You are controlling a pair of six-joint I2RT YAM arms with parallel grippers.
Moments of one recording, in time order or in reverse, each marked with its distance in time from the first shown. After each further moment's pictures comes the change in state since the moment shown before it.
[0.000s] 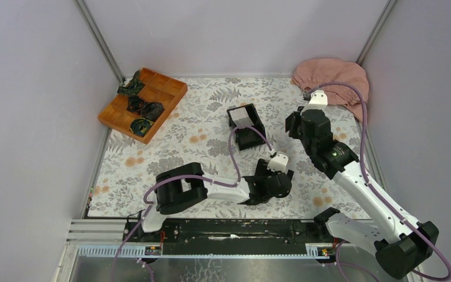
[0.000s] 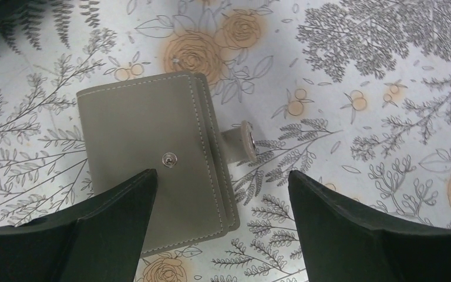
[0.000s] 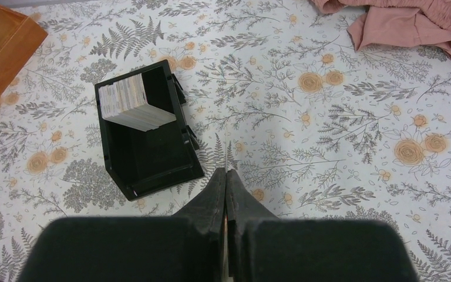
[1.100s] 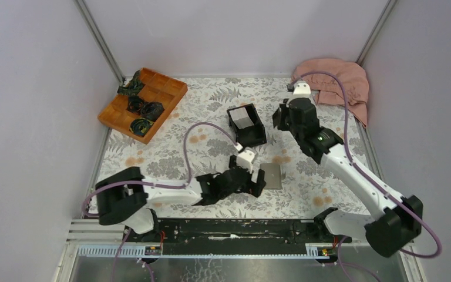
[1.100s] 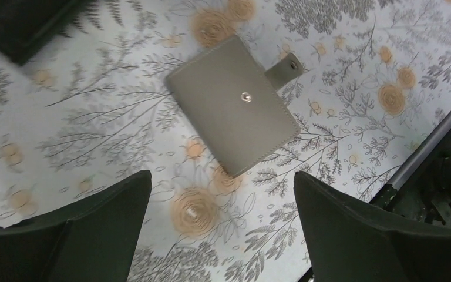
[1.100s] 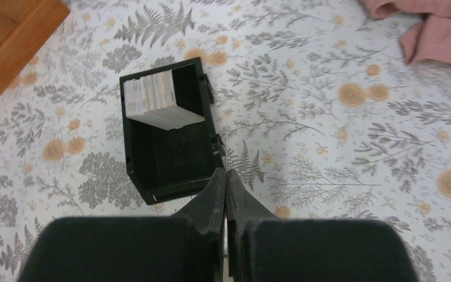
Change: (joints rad) left arm 0.092 -0.568 -0.542 0.210 0.276 0.083; right arm 0.000 0.225 0.095 0.077 -0.129 -0.039
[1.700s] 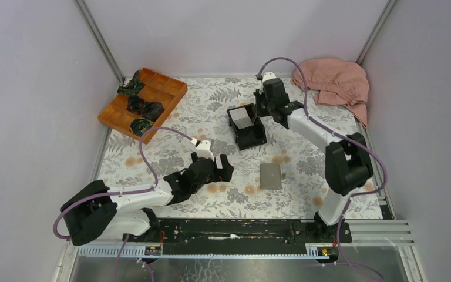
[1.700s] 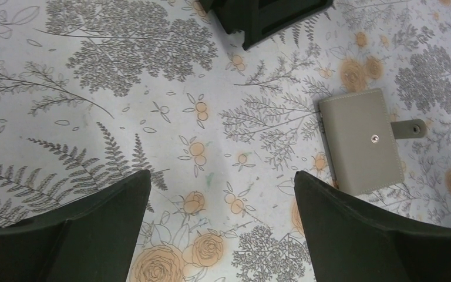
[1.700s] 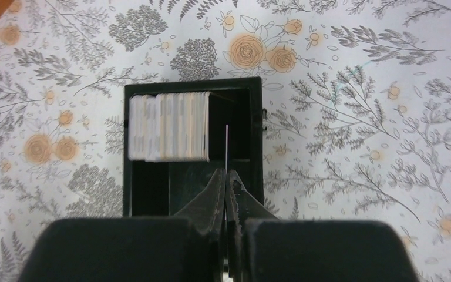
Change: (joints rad) left arm 0.243 -0.253 -0.248 -0.036 -0.032 -0.157; right arm -0.079 0.597 0.326 0.091 -0.282 -0.071
